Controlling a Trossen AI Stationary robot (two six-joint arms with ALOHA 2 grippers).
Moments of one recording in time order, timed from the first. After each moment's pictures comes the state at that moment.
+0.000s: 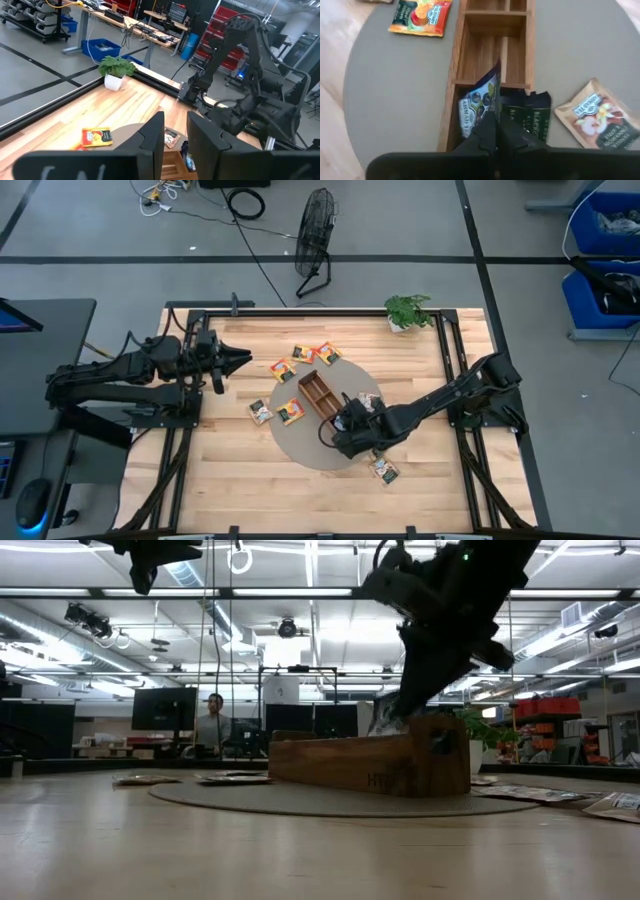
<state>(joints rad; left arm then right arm) 0.09 0.55 0.66 -0.21 -0.19 -0.38 0.38 1.80 1.22 -0.66 0.52 1.14</state>
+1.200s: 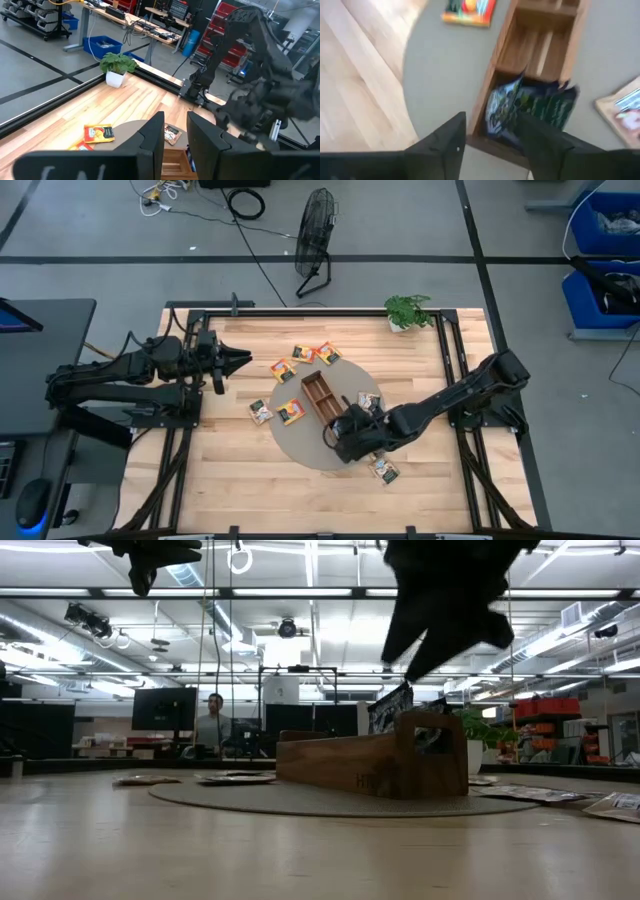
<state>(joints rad) 0.09 0.55 0.66 -0.22 -0.19 -0.38 0.41 1.71 1.22 -0.59 0.43 1.08</state>
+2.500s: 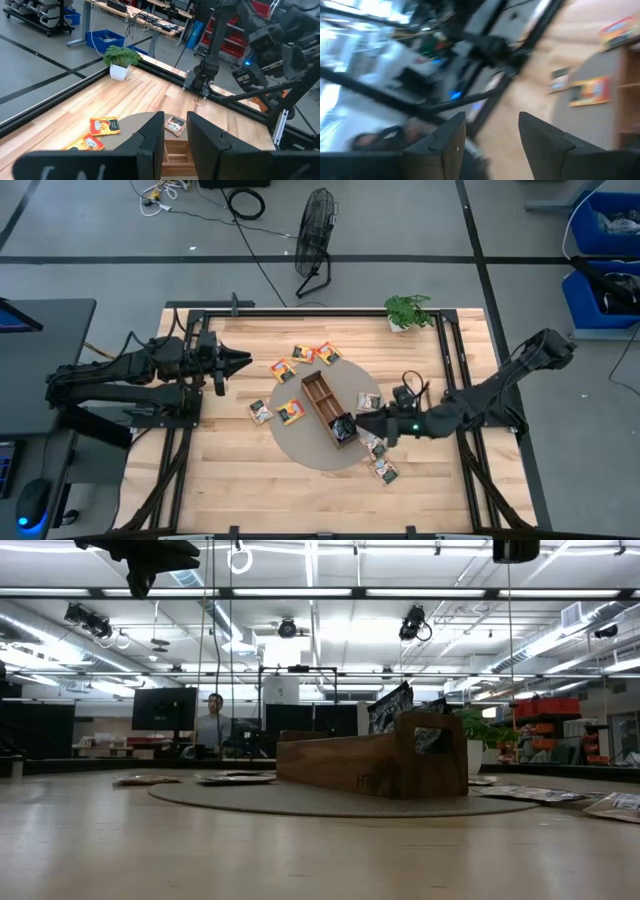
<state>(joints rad) 0.09 0.55 0.66 -0.27 -0.19 -0.36 0.54 1.19 0.78 0.25 0.61 1.11</state>
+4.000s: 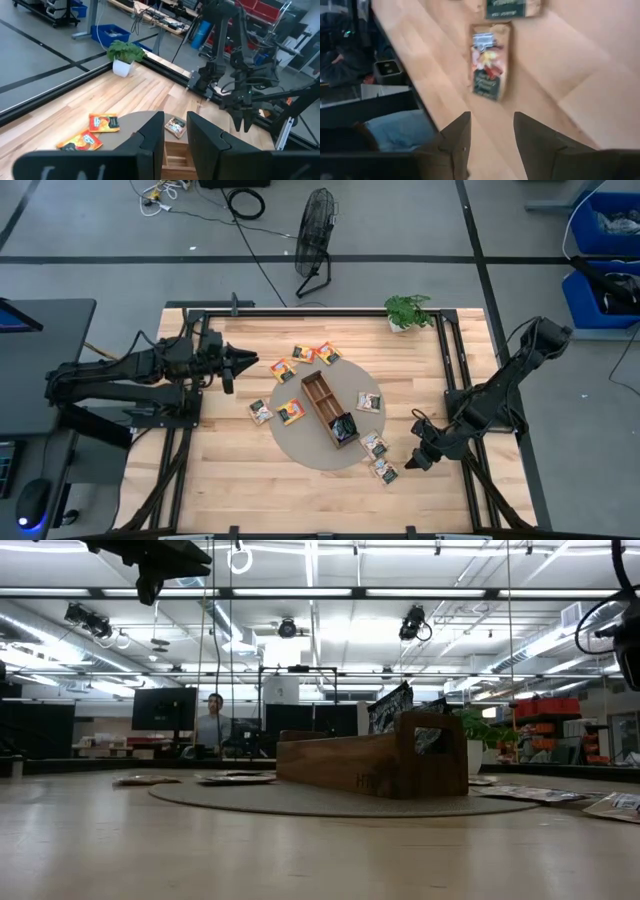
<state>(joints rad) 0.09 0.63 0.66 -0.22 -0.22 -0.42 0.82 1.04 0.25 0.04 0.18 1.69</state>
